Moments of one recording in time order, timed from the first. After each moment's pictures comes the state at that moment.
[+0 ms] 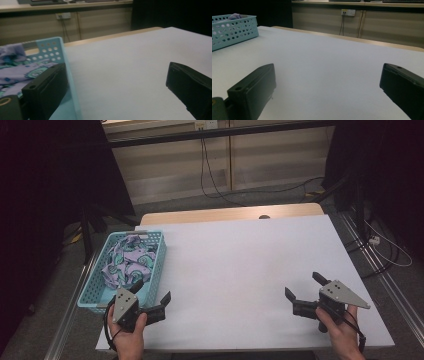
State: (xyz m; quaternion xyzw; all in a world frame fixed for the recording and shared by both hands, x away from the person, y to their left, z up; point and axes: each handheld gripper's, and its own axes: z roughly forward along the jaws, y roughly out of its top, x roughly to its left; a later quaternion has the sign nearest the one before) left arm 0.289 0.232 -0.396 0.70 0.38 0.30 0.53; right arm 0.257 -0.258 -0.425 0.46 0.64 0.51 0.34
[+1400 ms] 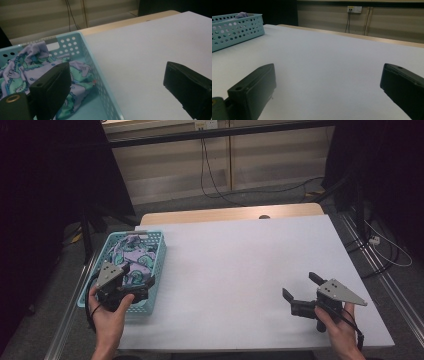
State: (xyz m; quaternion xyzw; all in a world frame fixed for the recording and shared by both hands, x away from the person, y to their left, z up) left arm 0.333 0.260 -0.347 0.74 0.42 0.27 0.46; right arm 0.262 -0.256 -0.428 0.45 0.65 0.52 0.32
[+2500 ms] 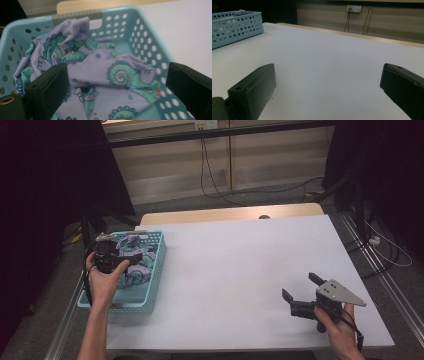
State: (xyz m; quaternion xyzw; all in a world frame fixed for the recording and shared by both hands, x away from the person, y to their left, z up) left arm 0.457 0.308 -0.371 0.75 0.52 0.22 0.33; right arm 0.261 -0.255 -0.428 0.45 0.66 0.51 0.32
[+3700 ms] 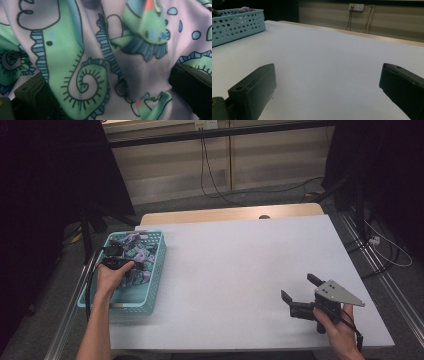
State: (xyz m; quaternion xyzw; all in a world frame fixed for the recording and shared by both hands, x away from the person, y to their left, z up) left arm 0.503 0.330 -0.432 0.76 0.60 0.10 0.21; right arm 0.260 -0.253 -0.429 0.45 0.66 0.51 0.32
